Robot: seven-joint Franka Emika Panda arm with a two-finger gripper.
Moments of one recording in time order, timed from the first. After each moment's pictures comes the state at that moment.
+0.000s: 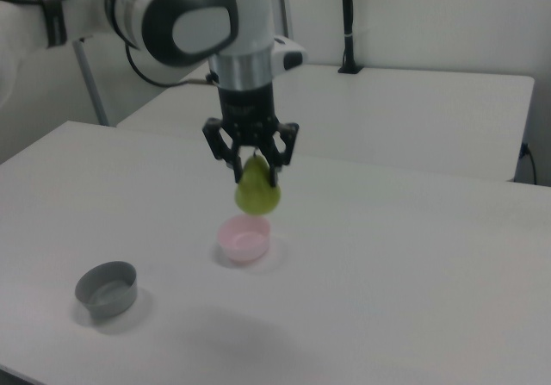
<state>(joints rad) -0.27 0.01 -0.13 -1.64 0.08 1.66 -0.71</state>
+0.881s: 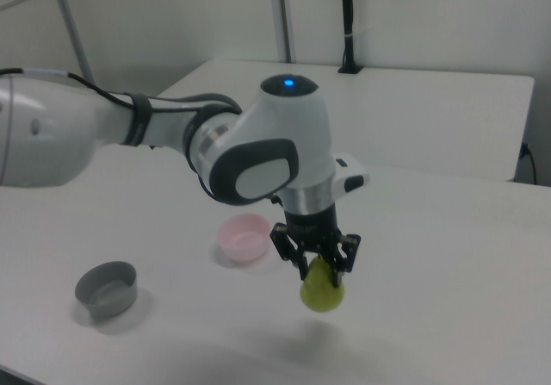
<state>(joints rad) -0.31 0.12 -0.23 -1.95 0.06 2.14 -0.71</state>
